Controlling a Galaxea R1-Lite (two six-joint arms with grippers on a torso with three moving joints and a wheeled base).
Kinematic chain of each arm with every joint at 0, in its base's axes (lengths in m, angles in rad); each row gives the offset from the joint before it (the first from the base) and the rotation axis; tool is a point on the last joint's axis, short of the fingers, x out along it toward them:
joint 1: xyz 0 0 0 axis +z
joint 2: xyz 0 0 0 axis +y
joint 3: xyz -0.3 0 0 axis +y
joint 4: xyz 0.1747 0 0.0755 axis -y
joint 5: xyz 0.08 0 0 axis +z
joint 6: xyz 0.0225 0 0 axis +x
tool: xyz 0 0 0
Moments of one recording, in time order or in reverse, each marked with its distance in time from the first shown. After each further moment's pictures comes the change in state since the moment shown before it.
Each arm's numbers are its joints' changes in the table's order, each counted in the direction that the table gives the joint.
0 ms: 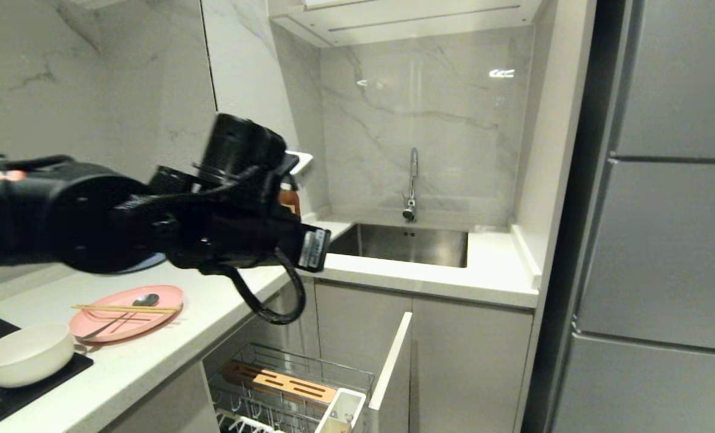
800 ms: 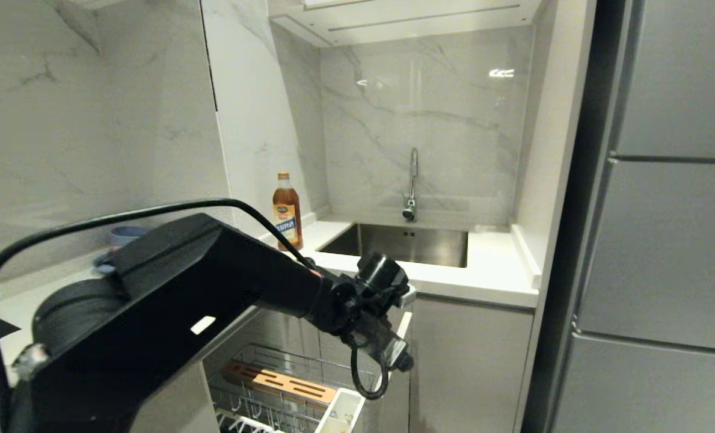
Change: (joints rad) left arm -0.118 0.592 -0.157 0.009 -0.177 0.156; right arm 0.000 0.000 0.000 0.000 0.000 0.000
